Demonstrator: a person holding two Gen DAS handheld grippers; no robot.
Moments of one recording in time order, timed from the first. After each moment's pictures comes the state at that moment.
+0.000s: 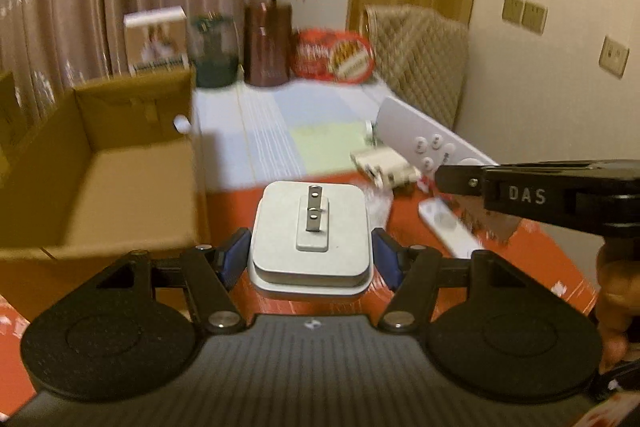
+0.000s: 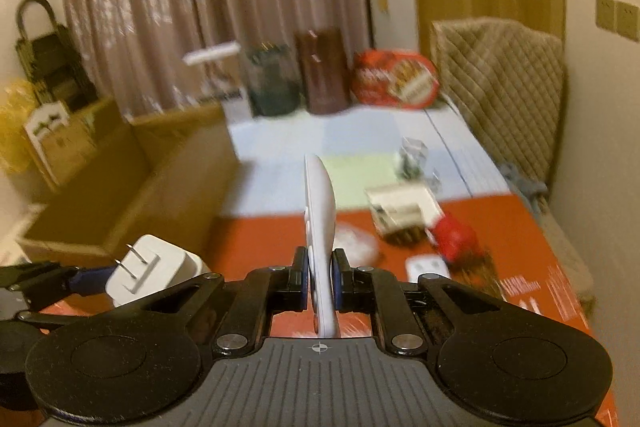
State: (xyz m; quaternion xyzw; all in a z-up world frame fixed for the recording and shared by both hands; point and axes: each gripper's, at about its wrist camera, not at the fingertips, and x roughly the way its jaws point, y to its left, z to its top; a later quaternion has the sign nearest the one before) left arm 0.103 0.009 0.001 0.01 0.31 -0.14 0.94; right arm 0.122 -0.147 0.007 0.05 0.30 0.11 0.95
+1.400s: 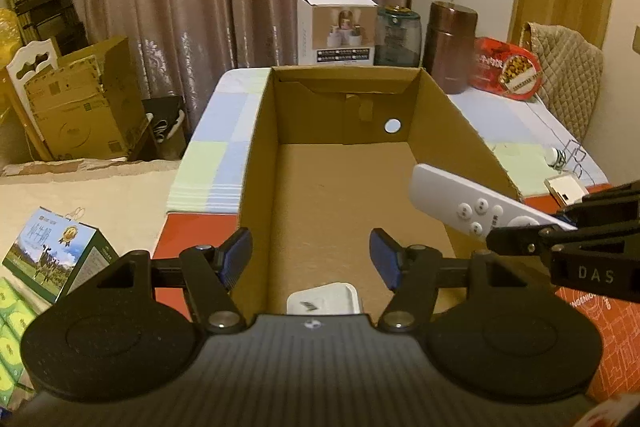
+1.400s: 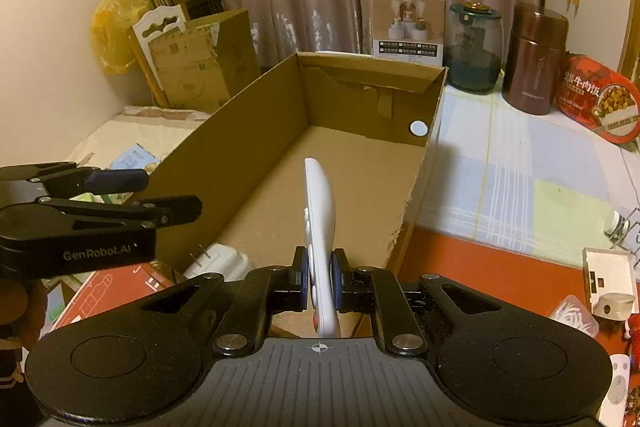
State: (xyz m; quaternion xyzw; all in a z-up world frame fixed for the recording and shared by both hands) left arm 0.161 0.194 0.007 0.00 0.34 0.02 0.94; right arm 0.202 0.031 -0.014 -0.04 0.39 0.28 0.88
